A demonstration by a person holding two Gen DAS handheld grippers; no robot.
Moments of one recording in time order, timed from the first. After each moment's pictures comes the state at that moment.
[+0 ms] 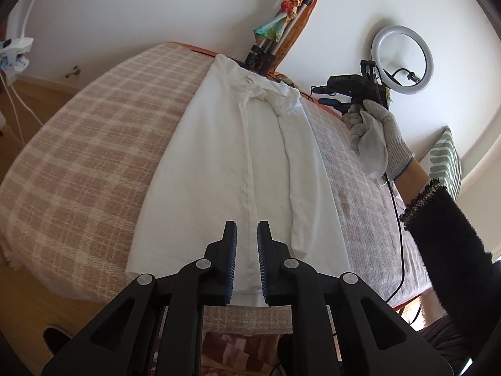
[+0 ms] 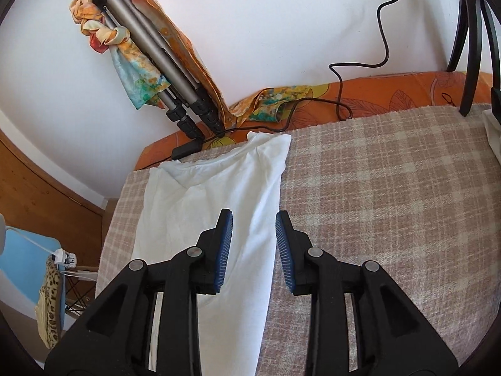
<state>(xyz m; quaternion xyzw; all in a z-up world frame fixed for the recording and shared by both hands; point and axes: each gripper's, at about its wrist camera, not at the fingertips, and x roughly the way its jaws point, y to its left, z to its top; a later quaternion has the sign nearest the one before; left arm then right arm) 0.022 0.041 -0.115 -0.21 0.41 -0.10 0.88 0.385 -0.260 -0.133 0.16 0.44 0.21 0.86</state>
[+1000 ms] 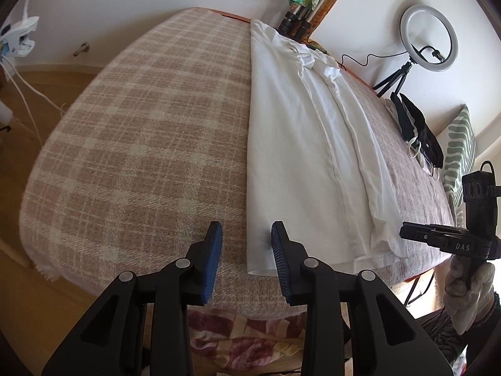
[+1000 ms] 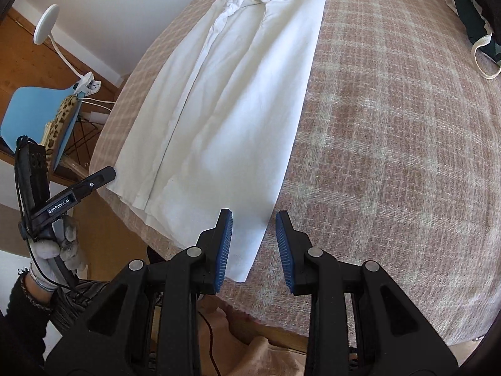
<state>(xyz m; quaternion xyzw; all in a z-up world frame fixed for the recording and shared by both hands) 0.031 0.105 -0.152 -0.17 0.49 -0.10 0.85 0.076 -0.248 -0.185 0.03 0.57 0.28 0.77</state>
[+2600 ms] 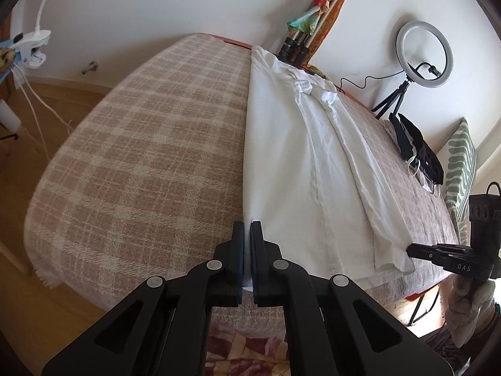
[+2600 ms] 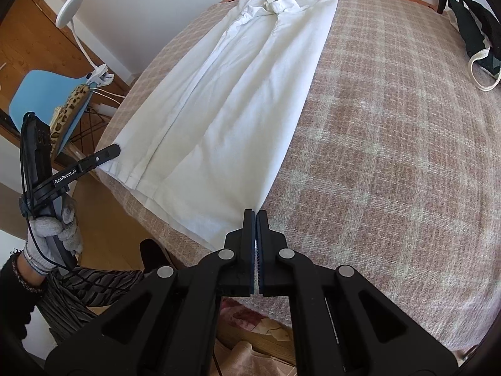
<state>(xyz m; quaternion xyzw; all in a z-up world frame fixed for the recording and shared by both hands) 0.021 0.102 -0.141 -0.18 0.43 -0.08 0.88 0.056 -0.265 -0.169 0.02 0.52 0.30 0.80</state>
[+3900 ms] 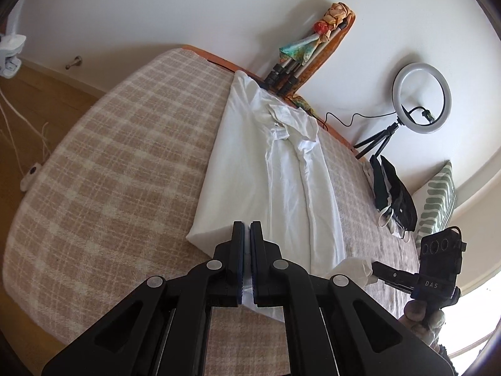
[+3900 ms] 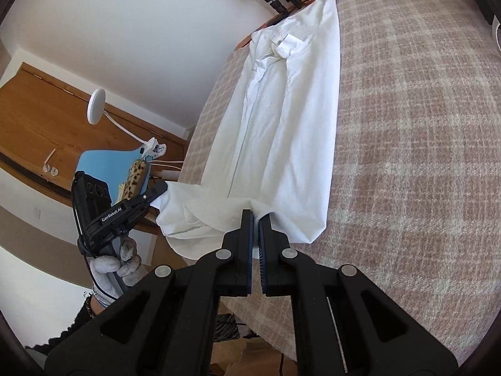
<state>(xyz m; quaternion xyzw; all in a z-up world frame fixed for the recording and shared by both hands) 0.100 0.099 -0.097 -0.26 0.42 -0.10 0.86 0.137 -0.276 -0.160 0.23 0.49 0.38 0.75</state>
